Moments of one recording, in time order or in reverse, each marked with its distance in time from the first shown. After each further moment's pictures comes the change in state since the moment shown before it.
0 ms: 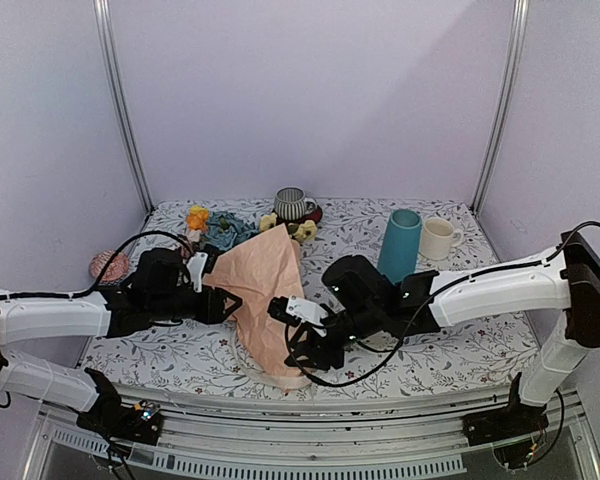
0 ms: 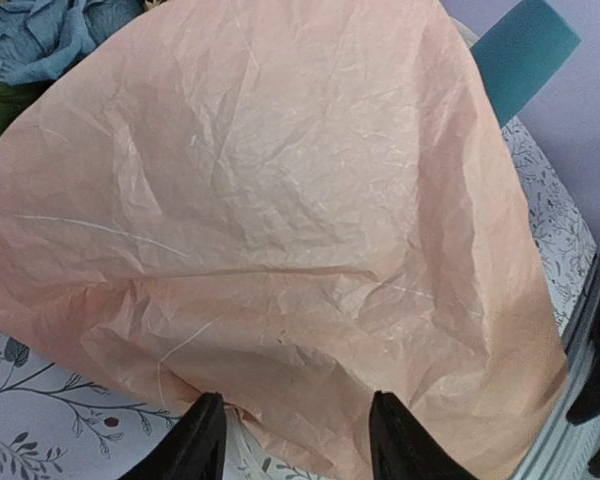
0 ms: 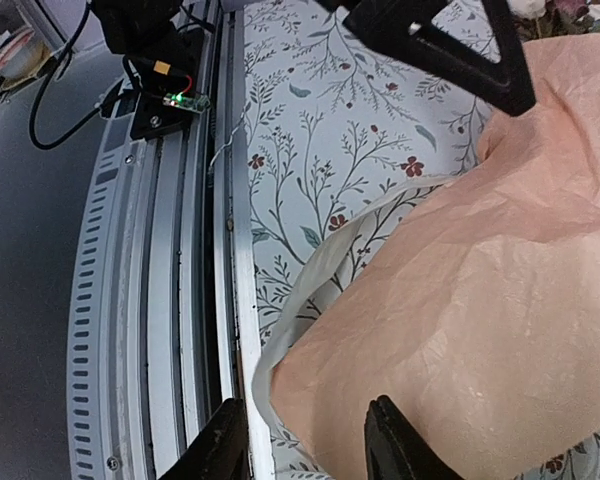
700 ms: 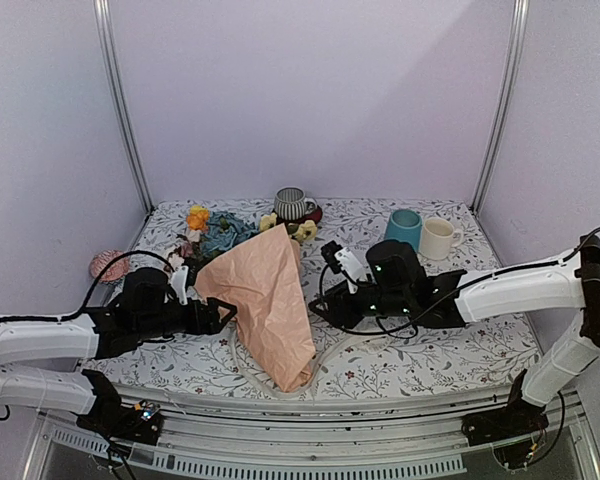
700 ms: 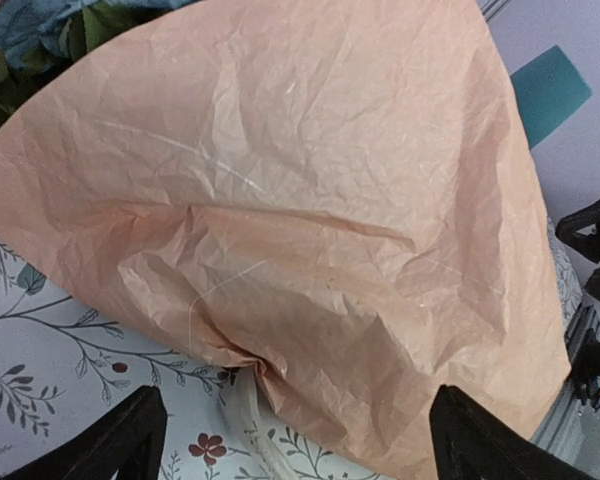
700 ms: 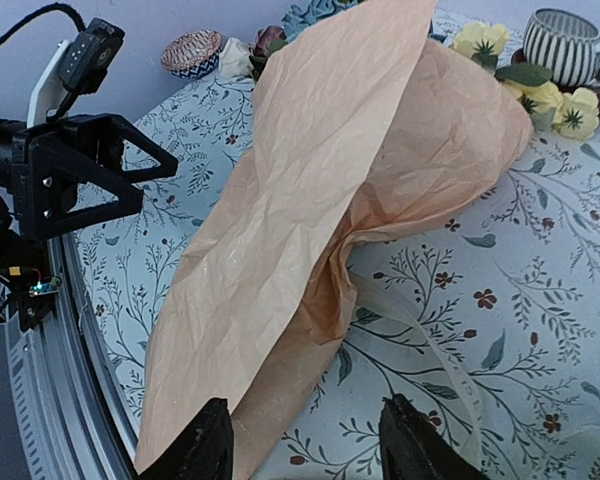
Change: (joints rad) left arm -0.010 -0.152 -0.152 0.061 -0.073 -0.162; right arm -0.150 -0.157 -0.202 0.278 0.291 0.344
